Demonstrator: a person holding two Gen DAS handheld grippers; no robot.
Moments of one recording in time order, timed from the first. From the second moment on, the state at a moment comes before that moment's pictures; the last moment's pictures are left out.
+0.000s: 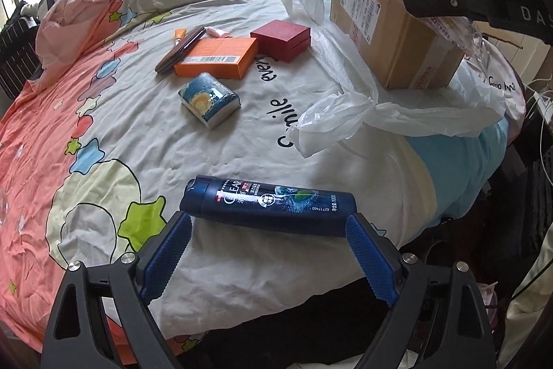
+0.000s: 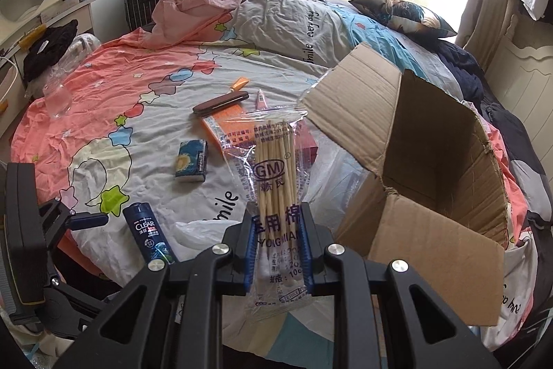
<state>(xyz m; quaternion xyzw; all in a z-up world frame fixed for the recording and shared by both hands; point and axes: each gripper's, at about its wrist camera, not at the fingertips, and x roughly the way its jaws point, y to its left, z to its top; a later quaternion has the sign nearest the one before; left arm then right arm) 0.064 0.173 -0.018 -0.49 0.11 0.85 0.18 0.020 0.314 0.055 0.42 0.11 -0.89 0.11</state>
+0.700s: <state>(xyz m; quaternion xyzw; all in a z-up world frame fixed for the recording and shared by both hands) 0.054 0.169 -0.042 -0.52 0.08 0.84 0.15 0.052 0.271 0.008 0.46 0.15 -0.85 0.20</state>
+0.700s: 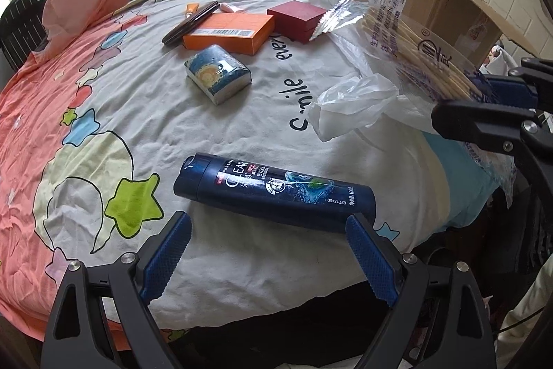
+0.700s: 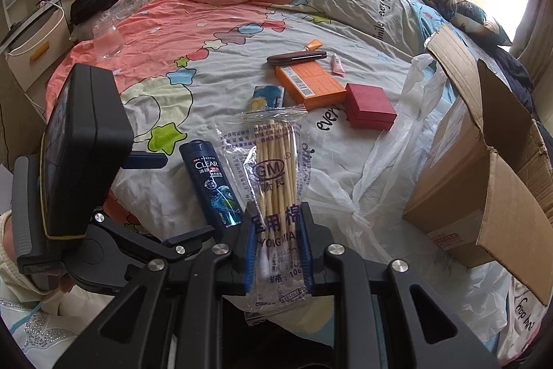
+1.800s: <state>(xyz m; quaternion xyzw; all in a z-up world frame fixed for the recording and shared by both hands) 0.035 0.168 -0.060 -0.54 -0.10 0.83 0.07 0.026 0.284 -0.019 0.47 0.15 -0.85 0.20</state>
